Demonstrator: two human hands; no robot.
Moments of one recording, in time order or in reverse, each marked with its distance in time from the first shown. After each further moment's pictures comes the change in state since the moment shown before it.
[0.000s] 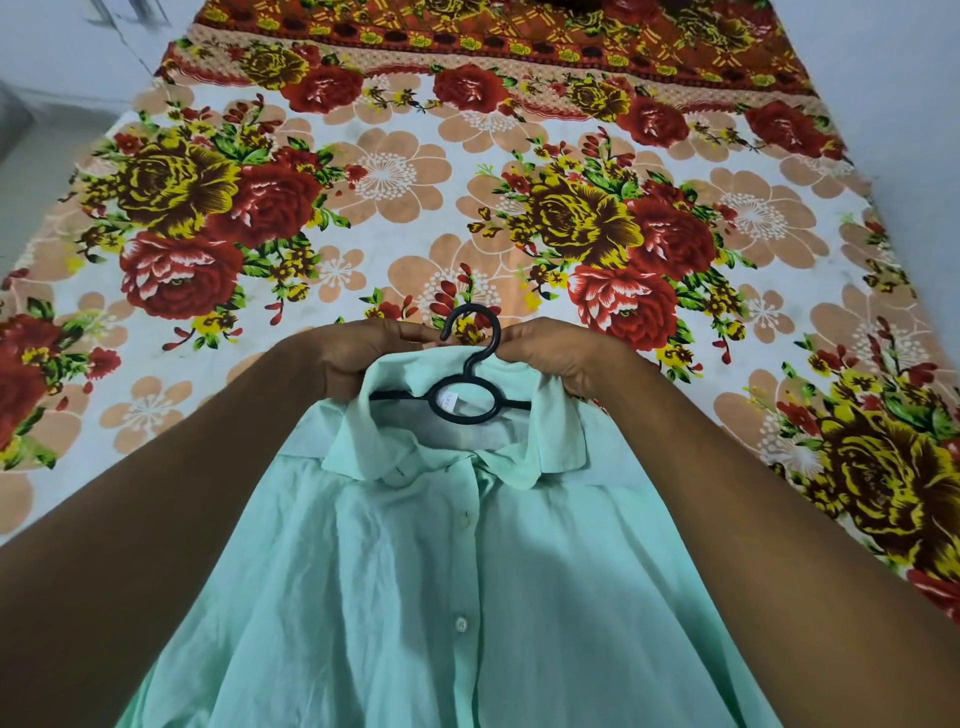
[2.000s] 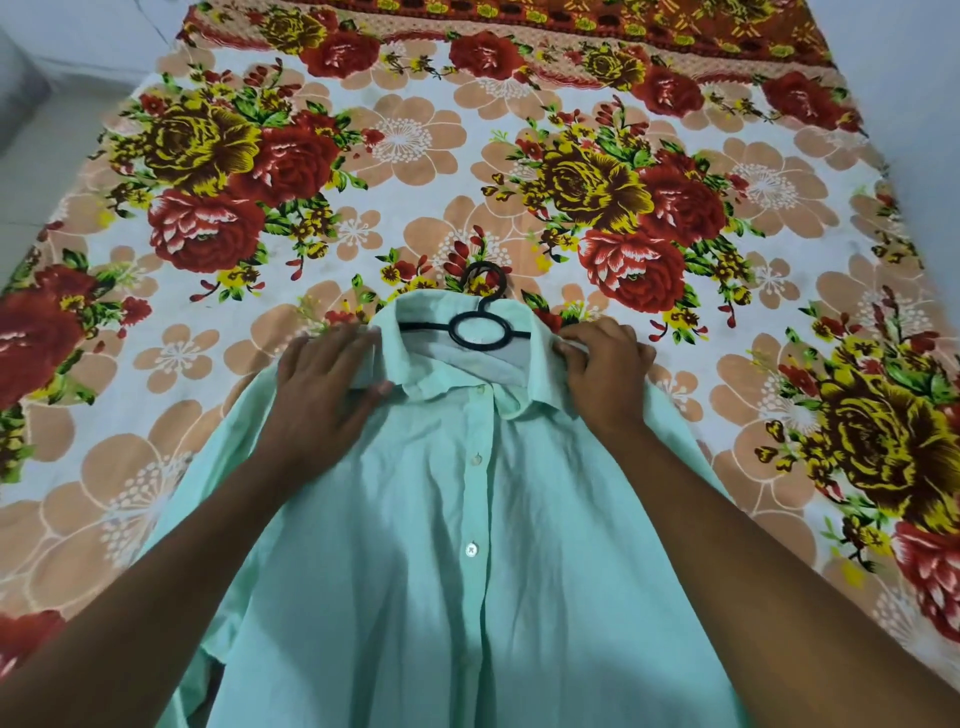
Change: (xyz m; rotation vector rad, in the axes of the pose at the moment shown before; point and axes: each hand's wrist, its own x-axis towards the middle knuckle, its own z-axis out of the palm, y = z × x) left_hand -0.076 -0.137 -0.007 1.325 0.845 0.705; right_hand -0.040 0.102 0.028 -0.520 0.831 -0.315
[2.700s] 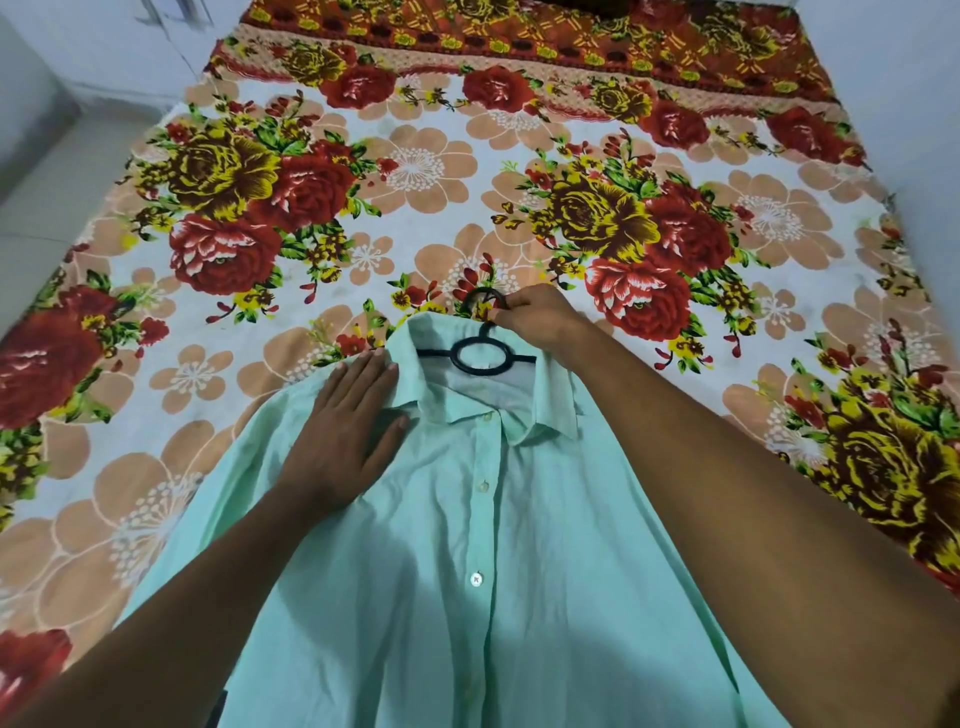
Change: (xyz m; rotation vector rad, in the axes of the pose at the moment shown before) left_hand -0.004 0.003 0.019 -0.019 -0.077 0.069; right_hand 0.099 -0.086 0.010 0.393 -0.558 0.232
